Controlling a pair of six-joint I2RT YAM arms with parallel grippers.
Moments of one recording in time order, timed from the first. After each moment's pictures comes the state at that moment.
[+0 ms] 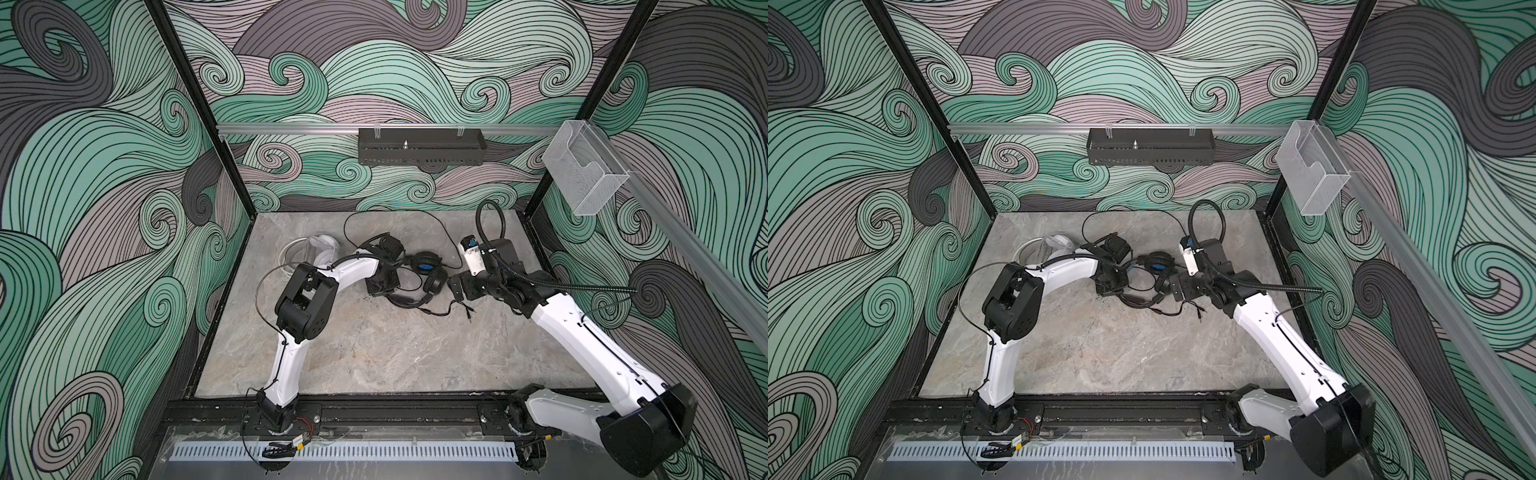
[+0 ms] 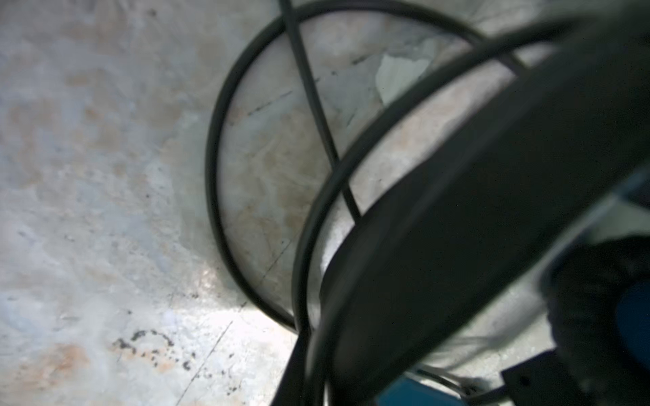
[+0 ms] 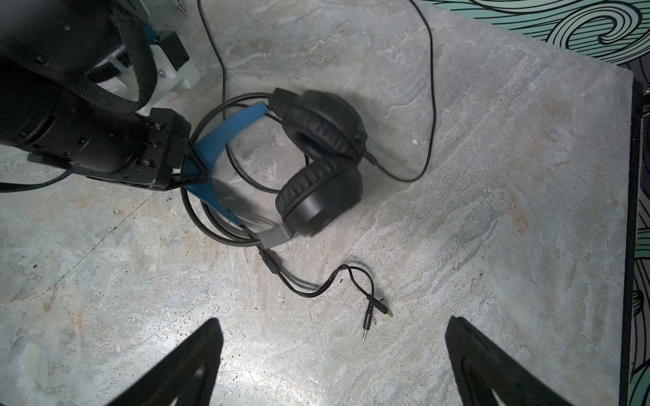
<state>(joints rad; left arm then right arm) -0.62 2.12 1.61 -0.81 0.06 -0.81 0.44 1.18 1.10 -0.77 0.06 -0.01</state>
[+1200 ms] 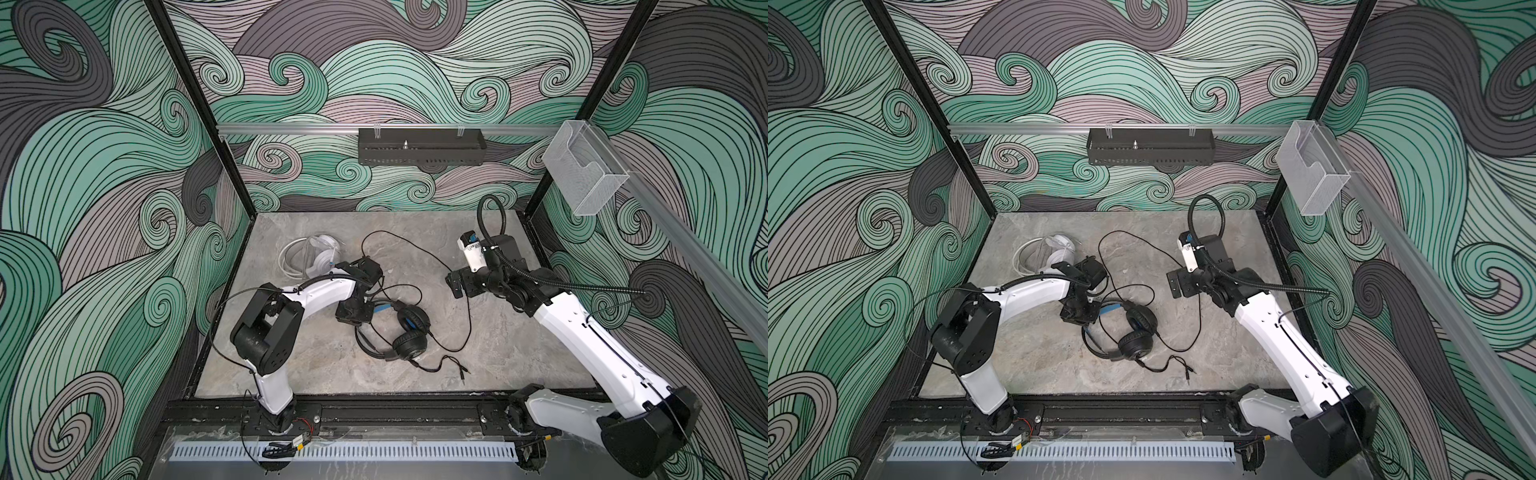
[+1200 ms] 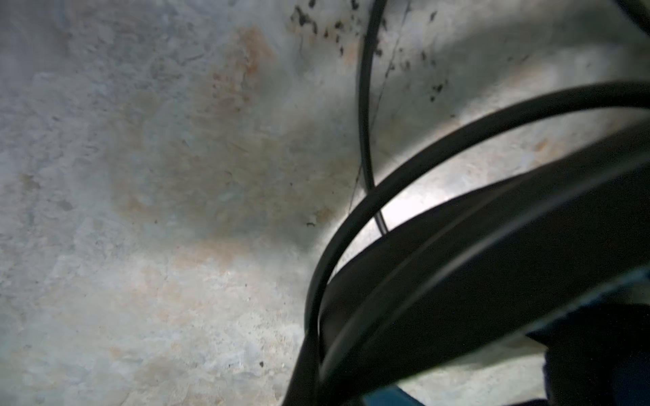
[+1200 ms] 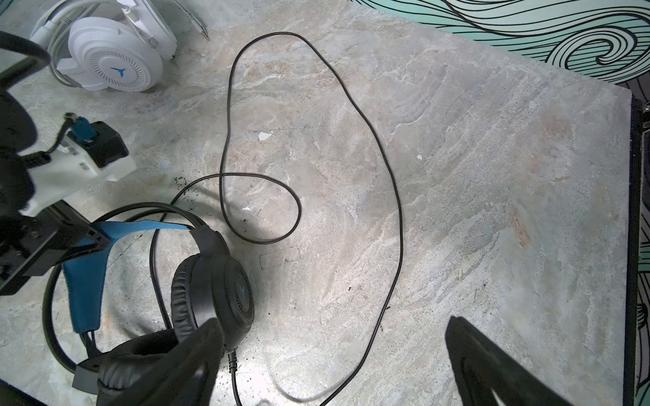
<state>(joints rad) -0.62 1.79 1.18 -0.96 0.01 -0.42 0.46 1.18 1.15 -0.80 0.04 0.00</state>
